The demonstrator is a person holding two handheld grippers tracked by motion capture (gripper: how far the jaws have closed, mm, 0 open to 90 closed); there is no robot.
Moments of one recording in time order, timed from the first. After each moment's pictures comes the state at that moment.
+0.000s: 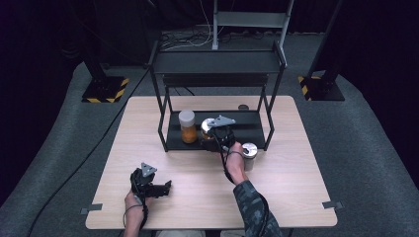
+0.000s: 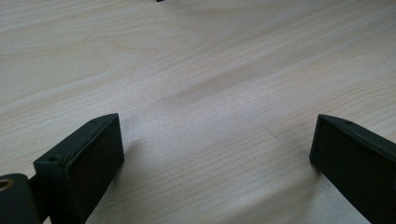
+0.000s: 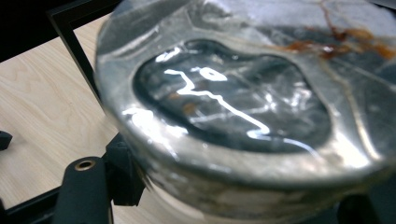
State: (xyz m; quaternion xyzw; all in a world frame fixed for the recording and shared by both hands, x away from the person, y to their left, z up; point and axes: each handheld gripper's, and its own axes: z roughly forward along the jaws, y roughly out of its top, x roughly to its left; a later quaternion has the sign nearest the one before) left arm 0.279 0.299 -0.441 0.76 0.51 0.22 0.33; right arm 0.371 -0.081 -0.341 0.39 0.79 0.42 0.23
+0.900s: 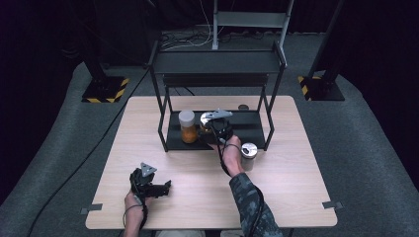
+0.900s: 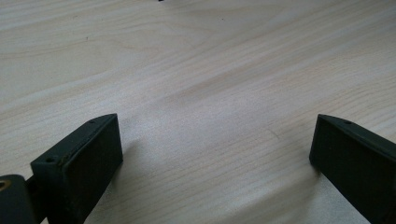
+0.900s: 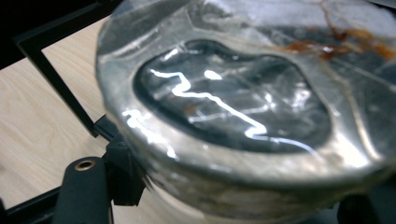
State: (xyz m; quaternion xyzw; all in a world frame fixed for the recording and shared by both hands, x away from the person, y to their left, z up) left arm 0.280 0.299 -0.441 0.76 0.51 0.22 0.33; right arm 0.389 -0.069 -0.334 0.41 0.78 0.41 0.24
